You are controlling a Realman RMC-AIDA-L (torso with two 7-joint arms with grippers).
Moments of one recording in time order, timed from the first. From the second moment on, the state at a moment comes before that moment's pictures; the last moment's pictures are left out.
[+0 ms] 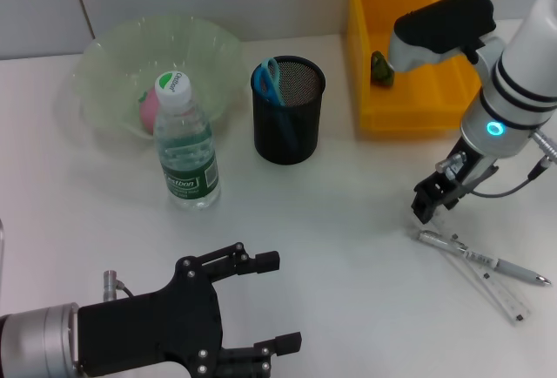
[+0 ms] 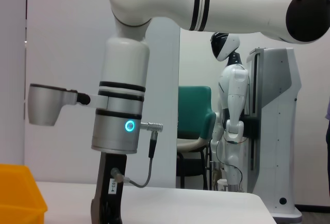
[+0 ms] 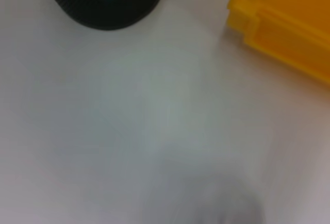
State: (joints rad) left arm -0.31 -2.05 1.51 0.52 1.24 1.62 -0.84; right arm 0.82 2.08 -1.33 -0.97 -2.84 -1.50 2.89
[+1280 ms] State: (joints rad) left arm -0.33 -2.05 1.50 0.53 1.24 1.64 -0.85; right arm 0.62 2.08 -1.15 -1.85 -2.52 -1.54 2.72
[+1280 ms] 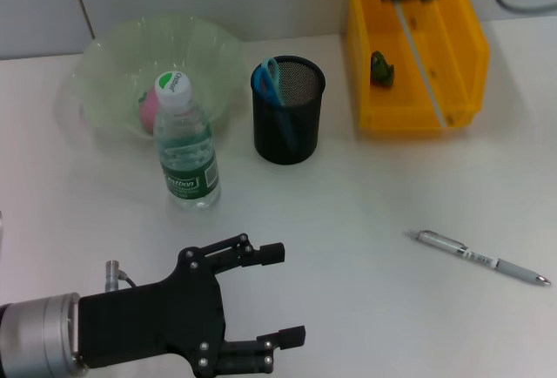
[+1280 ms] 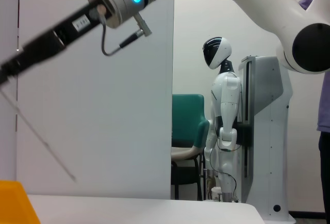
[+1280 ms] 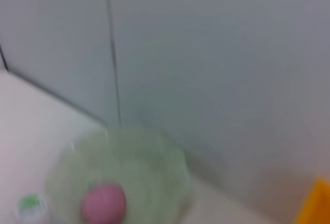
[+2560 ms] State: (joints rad) left arm -0.33 -2.05 1.49 0.53 1.24 1.65 -0.92; right arm 0.55 2.09 -1.48 -1.22 -1.76 -0.69 1.75
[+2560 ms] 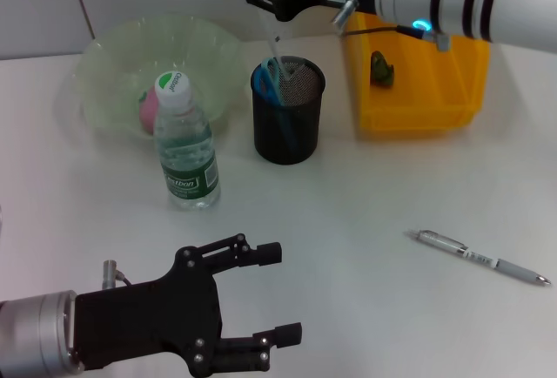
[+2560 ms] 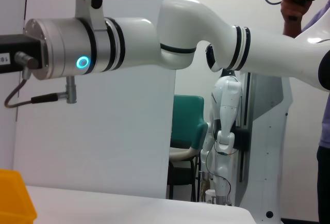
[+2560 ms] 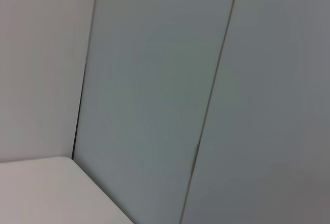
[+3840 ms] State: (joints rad) left arm -0.33 -2.05 1.50 0.52 1.24 1.65 -0.92; right arm 0.56 2.08 -1.49 -1.03 -1.69 -0.64 1.71
